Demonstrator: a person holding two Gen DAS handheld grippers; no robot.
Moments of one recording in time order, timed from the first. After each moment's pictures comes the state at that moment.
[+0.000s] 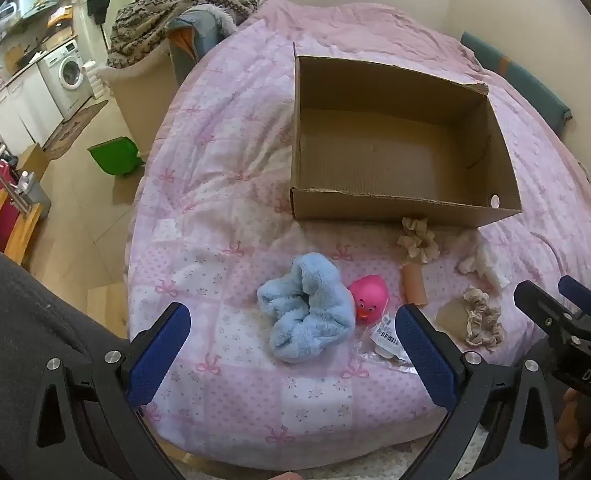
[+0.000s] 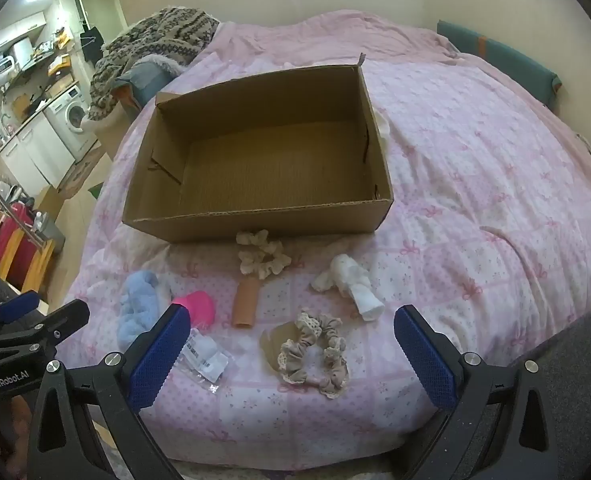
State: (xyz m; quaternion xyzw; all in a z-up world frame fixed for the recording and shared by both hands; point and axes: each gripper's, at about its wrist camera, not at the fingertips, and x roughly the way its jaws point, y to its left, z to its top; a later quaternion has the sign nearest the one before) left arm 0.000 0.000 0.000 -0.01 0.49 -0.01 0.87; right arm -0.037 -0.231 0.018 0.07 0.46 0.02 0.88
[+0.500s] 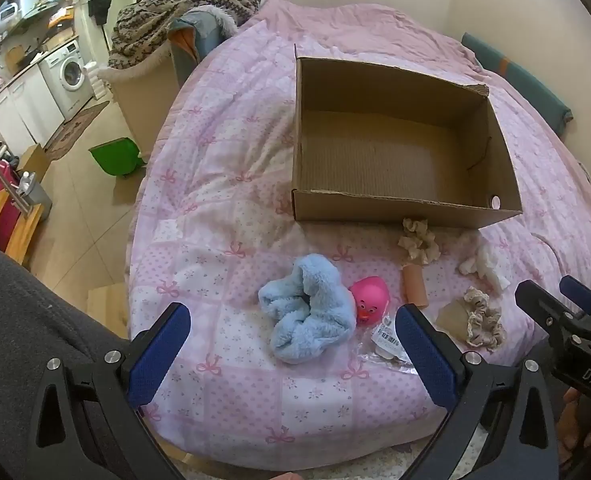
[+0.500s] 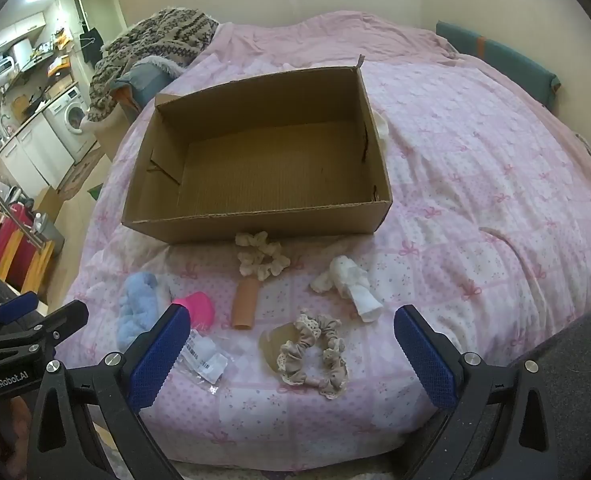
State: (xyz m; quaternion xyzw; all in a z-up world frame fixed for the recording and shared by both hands) left arm -0.002 0.001 0.004 0.00 0.48 -0.01 0.88; right arm -0.037 -0.231 0.018 0.06 0.46 0.02 0.88
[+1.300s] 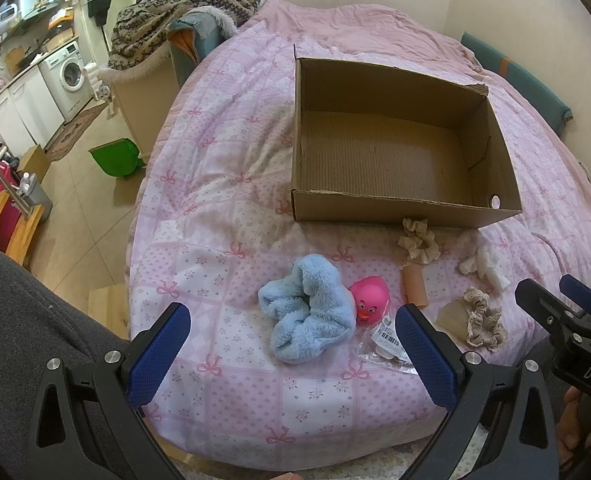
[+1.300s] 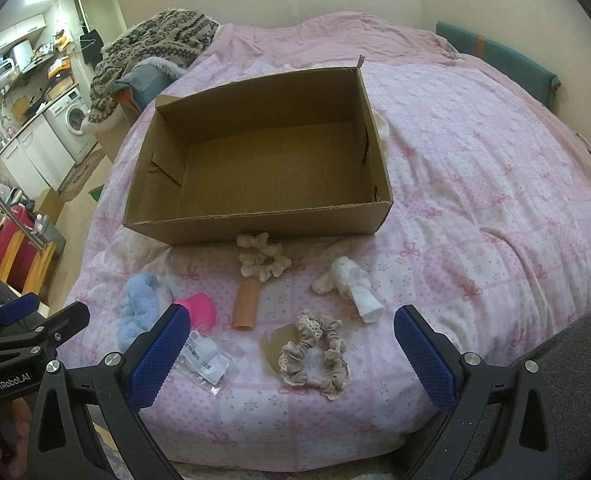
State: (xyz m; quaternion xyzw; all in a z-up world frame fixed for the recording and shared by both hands) left arm -0.002 0.001 0.003 0.00 0.48 -0.01 0.88; right arm -0.037 -0.231 0.018 0.06 0.46 0.02 0.89
